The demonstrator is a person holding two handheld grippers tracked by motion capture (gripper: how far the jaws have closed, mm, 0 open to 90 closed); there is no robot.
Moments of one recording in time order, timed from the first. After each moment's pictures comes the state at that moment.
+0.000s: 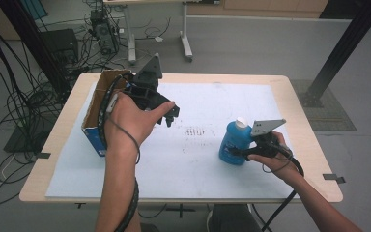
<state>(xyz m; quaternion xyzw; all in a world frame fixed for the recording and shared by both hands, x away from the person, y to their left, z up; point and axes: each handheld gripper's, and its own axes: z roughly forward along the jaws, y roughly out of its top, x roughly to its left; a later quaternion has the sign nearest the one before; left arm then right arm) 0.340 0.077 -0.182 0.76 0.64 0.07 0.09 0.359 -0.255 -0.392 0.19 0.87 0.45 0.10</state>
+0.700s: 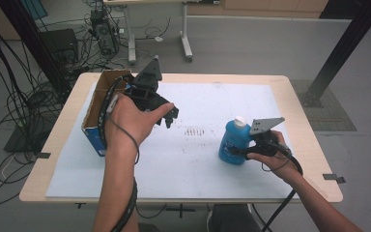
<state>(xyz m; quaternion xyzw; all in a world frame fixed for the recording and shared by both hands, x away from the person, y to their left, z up) 0.344 0.081 -0.187 0.77 0.63 0.06 0.09 0.361 -0.252 -0.387 0.19 0.87 0.44 0.09</state>
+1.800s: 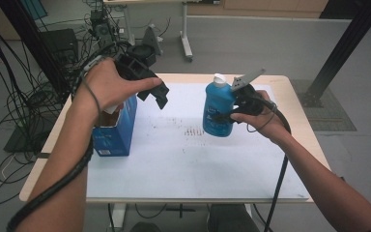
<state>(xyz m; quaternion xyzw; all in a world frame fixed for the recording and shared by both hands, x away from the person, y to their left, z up) 0.375 0.097 -0.128 0.88 0.46 0.04 0.11 0.420 -0.187 -0.281 0.18 0.89 0.42 0.04</state>
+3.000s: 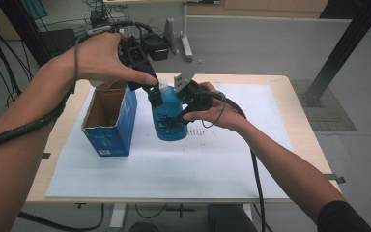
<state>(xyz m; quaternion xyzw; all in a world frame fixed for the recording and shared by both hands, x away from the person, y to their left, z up) 0.368 0.077 -0.104 0.97 0.23 0.03 0.06 0.417 -0.056 -0.266 -0.01 0.91 0.42 -0.03</state>
